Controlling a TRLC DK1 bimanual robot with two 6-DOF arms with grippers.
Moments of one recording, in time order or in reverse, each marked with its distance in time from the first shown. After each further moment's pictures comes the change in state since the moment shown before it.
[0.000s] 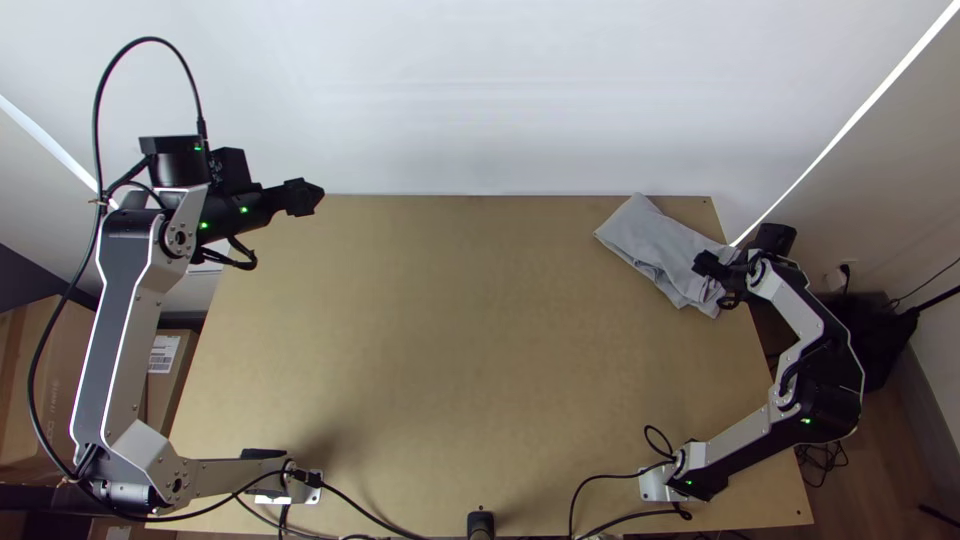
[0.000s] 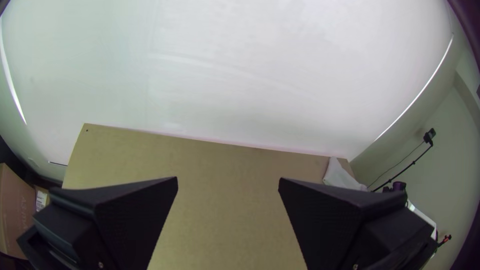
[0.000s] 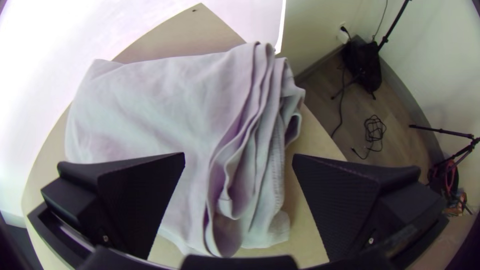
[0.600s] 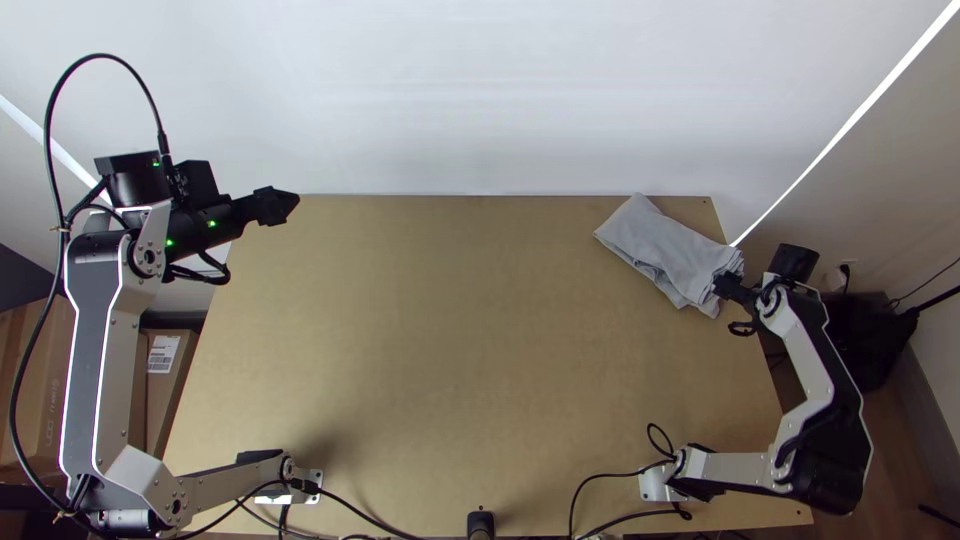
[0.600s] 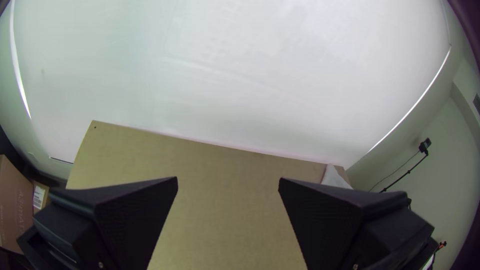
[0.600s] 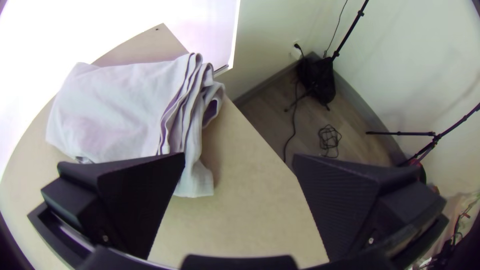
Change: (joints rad) left arm 0.114 -0.093 -0.080 0.006 0.094 0.022; right arm -0.027 -0.322 -0.195 -0.051 0.209 -0.068
